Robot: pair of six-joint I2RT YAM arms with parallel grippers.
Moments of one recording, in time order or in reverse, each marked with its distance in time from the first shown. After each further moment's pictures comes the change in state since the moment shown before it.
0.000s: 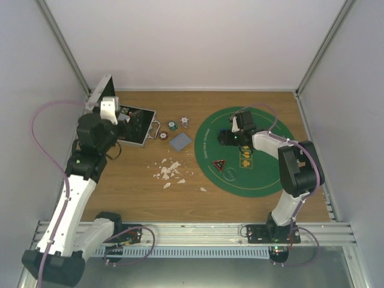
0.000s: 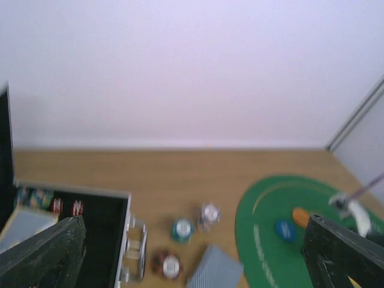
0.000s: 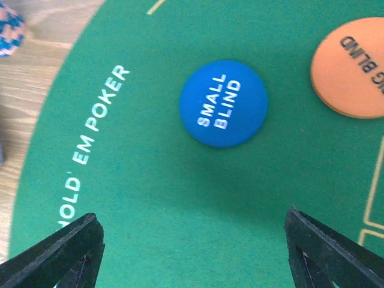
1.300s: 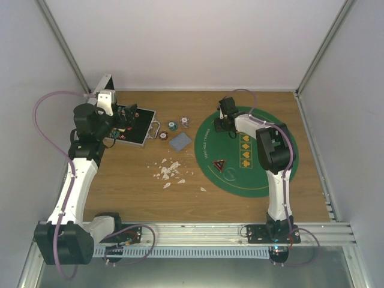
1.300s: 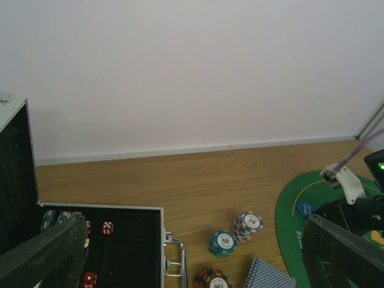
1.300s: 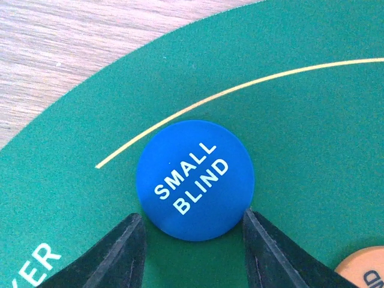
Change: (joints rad) left arm 0.189 0.200 0.022 0.219 0.183 0.134; right arm 0.049 0.416 0.497 -0.128 0.240 -0.124
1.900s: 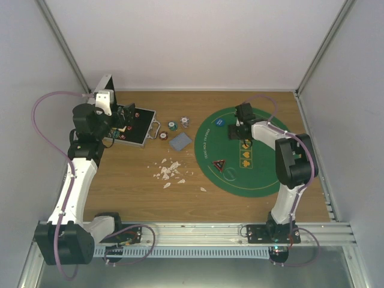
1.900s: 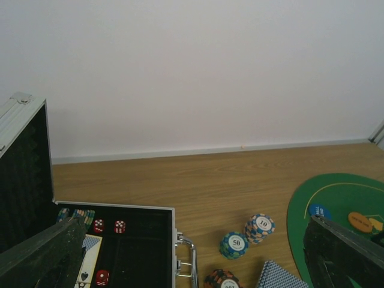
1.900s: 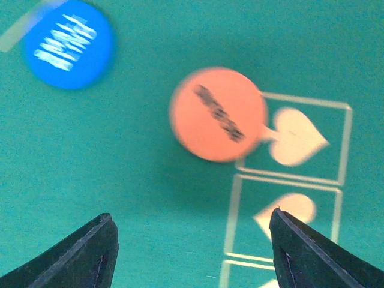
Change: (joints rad) left arm 0.011 0.000 0.000 0.000 -0.026 0.007; right arm -0.051 -0.306 -0.282 -0.060 0.031 0.050
